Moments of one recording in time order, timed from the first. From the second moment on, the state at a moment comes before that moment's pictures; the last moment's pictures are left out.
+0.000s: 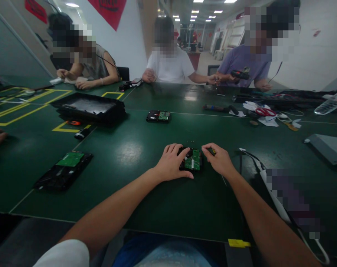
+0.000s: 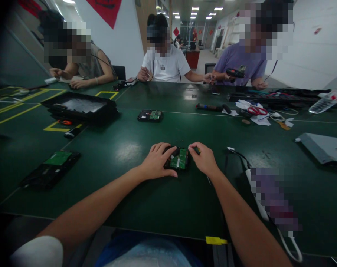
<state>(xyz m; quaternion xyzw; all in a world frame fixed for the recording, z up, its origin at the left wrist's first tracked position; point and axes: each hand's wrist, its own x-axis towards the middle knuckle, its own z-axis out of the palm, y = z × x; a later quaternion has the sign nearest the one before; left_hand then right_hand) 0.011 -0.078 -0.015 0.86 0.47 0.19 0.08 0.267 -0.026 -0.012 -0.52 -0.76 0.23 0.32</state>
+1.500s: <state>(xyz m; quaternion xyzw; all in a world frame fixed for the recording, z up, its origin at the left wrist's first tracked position) 0.047 -0.147 -0.001 0.84 0.52 0.11 0.02 0.272 -0.030 -0.008 -0.49 -0.74 0.38 0.25</state>
